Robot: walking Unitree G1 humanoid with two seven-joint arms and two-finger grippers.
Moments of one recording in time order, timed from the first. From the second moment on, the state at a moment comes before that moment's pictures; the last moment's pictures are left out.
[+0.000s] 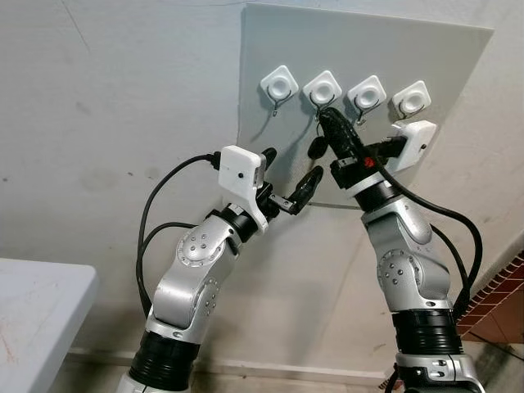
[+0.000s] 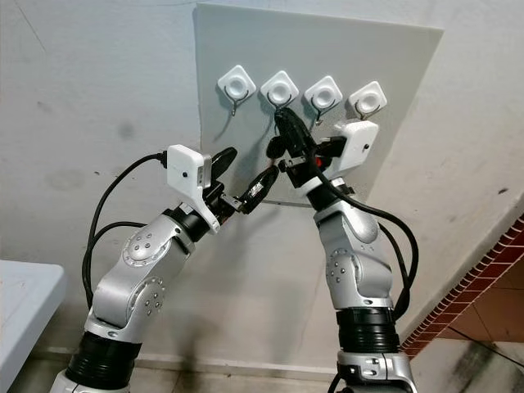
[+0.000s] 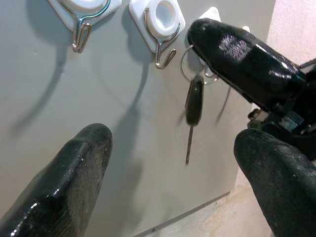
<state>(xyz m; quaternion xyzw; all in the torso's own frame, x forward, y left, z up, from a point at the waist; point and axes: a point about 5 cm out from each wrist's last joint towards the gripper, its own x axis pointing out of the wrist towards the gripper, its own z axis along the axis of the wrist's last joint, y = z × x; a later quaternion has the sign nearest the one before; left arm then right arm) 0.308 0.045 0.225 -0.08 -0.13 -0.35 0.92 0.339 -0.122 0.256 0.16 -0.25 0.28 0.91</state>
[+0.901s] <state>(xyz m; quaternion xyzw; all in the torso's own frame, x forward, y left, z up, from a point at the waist) 0.306 0.041 0.232 -0.09 -0.14 -0.36 0.92 0.349 -0.115 0.267 0.19 -0.26 0.28 0.90</state>
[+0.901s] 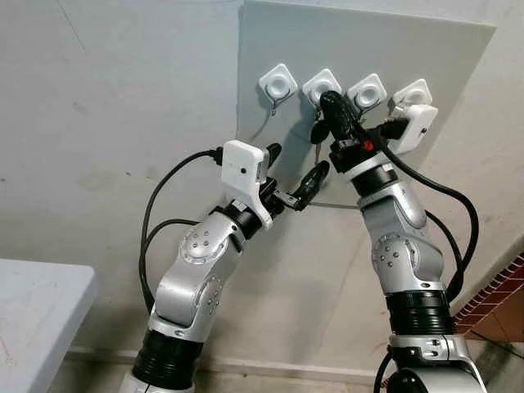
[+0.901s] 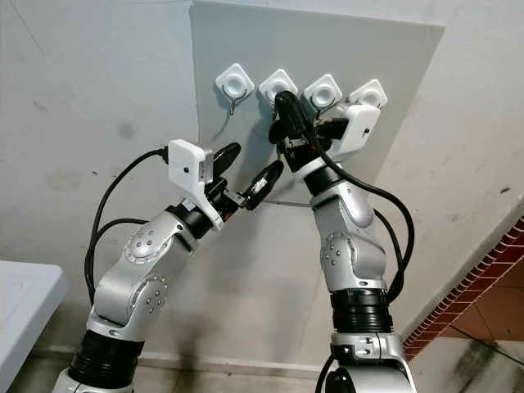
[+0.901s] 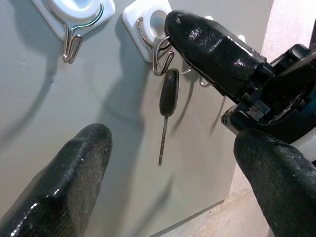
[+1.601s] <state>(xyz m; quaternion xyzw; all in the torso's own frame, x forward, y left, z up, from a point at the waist) 0.306 0.041 0.232 -0.09 -0.14 -0.36 0.92 0.352 -0.116 0.266 0.19 -0.26 0.27 0.91</state>
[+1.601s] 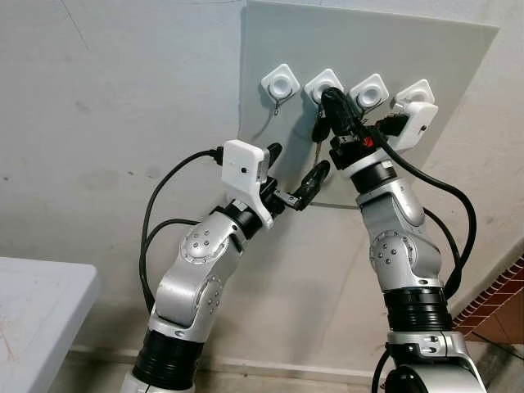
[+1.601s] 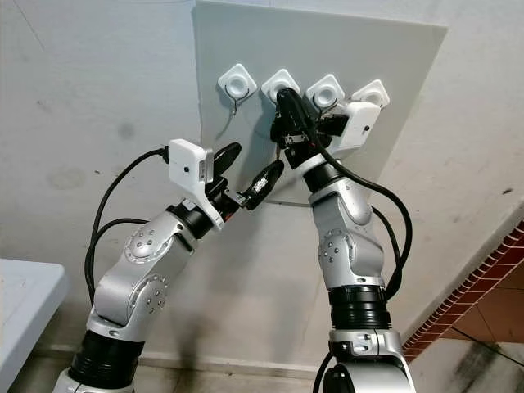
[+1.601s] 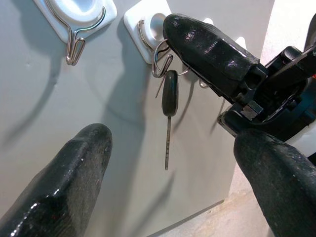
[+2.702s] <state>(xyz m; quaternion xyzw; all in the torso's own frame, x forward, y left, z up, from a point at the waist) 0.304 0.040 0.235 -0.11 -0.13 -0.35 0.92 0.339 -0.107 0.260 -0.06 -0.31 0.30 0.90</state>
